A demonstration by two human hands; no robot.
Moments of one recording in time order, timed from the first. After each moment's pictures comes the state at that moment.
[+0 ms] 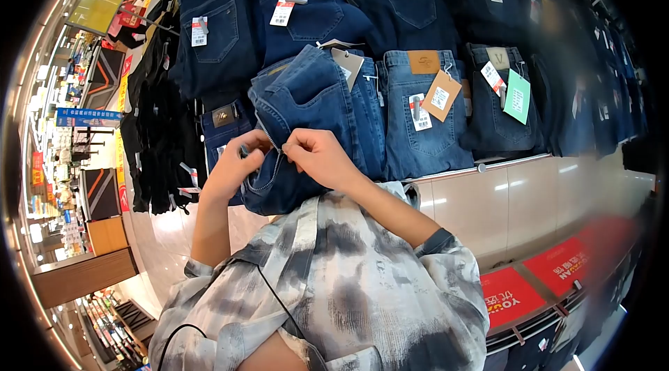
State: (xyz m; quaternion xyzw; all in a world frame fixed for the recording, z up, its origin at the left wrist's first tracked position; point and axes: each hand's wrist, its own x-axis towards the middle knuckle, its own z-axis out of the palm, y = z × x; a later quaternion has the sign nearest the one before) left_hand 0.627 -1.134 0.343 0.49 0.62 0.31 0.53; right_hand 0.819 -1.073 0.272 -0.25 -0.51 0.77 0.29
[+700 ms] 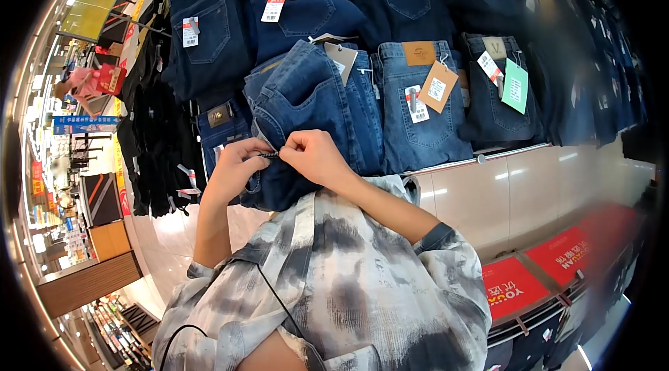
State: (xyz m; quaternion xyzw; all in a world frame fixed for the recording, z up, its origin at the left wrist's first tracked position) left_hand 0.634 -1.136 0.342 0.49 0.68 0.24 0.49; right_hand 0.809 -1.081 0.253 -0.34 -0.57 0.69 0.28
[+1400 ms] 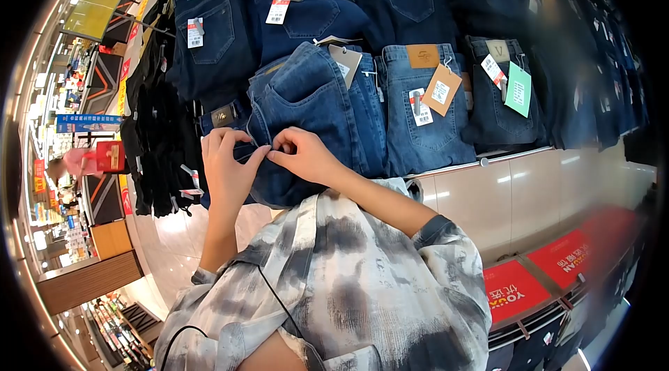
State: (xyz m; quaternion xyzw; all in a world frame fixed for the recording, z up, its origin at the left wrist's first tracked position) left_hand 0.645 -1.147 0.337 0.65 0.72 0.23 -0.08; right_hand 0.786 -1.077 0.242 -0.28 -0.59 0.71 0.26
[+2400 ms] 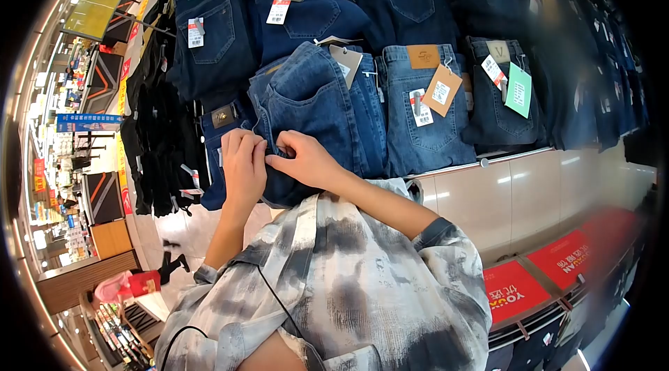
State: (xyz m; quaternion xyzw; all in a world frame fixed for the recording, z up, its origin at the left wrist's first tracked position) left_hand 0.646 -1.146 0.308 0.69 0.67 0.27 -0.02; right_hand 0.787 -1.080 0.248 -0.27 -0.65 0.65 0.29
